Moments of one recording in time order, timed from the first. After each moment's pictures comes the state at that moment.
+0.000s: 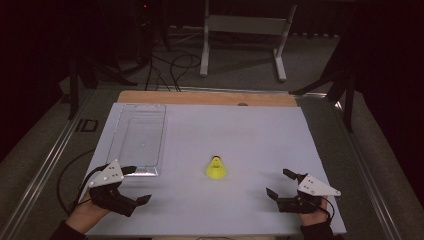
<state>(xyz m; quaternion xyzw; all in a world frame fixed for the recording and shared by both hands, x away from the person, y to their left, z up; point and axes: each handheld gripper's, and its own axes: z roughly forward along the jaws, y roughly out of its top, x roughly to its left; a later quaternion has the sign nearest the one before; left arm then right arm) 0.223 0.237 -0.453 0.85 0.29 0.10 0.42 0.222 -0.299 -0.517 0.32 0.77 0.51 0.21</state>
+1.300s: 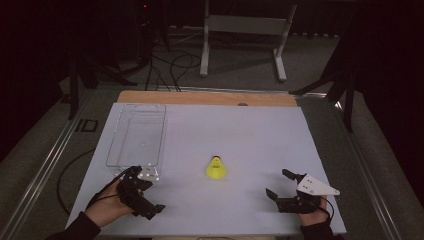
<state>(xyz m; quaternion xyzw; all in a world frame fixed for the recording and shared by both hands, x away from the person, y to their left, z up) 0.237 0.178 -0.465 0.93 0.30 0.02 0.22 0.223 -0.298 -0.517 0.32 0.77 0.50 0.21</state>
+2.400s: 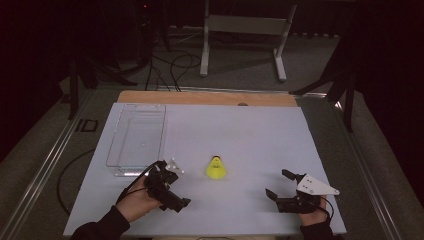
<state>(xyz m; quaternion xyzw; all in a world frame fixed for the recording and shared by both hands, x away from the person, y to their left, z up) 0.254 0.117 -0.465 0.91 0.33 -0.01 0.24 0.223 -0.298 -0.518 0.33 0.77 0.50 0.20</state>
